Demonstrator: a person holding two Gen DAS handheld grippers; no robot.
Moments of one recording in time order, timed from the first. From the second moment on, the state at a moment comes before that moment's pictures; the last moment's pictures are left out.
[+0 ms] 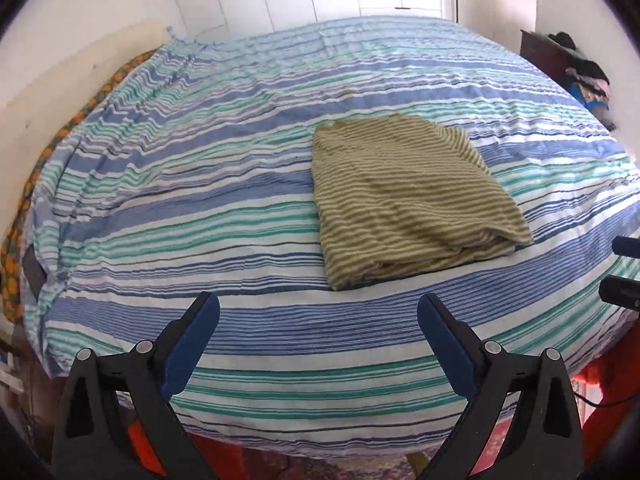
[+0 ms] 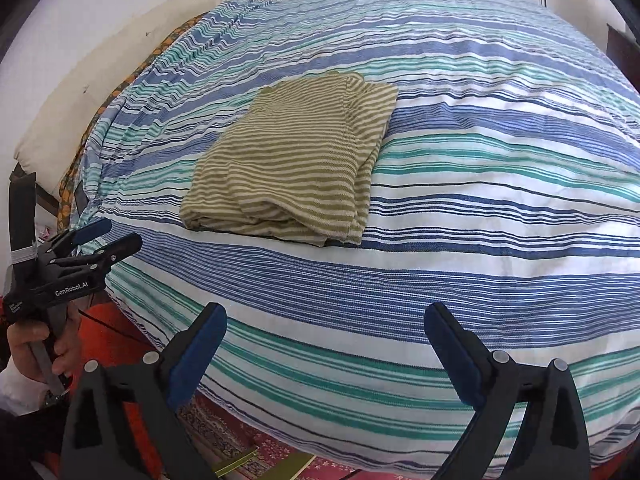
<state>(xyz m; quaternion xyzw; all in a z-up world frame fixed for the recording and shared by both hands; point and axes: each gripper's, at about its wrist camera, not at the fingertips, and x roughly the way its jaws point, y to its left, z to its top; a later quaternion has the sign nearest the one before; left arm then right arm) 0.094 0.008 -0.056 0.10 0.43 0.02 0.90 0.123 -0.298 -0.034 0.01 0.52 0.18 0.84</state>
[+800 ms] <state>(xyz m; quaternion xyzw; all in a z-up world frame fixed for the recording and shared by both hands) 0.017 0.014 0.012 0.02 0.42 0.05 0.91 0.022 -0.220 0.068 -0.12 0.44 0.17 0.87</state>
